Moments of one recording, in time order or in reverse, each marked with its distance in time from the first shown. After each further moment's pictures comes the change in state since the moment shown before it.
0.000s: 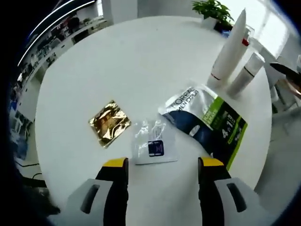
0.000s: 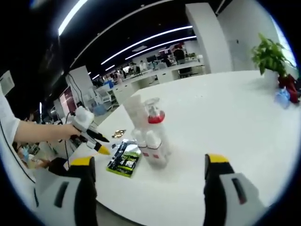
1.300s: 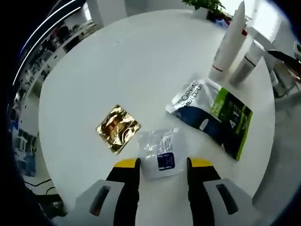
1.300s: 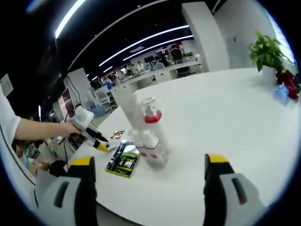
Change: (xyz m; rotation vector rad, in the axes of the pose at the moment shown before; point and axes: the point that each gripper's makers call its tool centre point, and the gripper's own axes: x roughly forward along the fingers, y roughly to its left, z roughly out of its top) left arm -0.016 0.015 -0.008 0.155 0.061 0.011; right arm -0.001 -0.004 -0.001 0.024 -0.006 -0.005
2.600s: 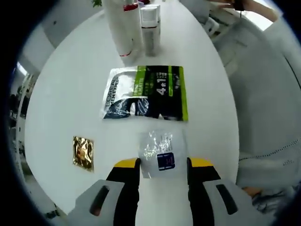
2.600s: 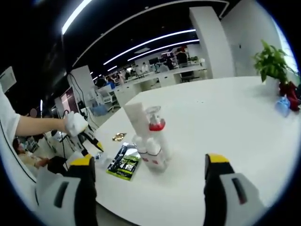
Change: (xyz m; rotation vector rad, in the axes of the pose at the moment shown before) left arm -0.019 -0.064 -0.028 0.571 0.112 -0.267; right arm -0.007 0.005 0.018 -0.061 -0.014 0.009
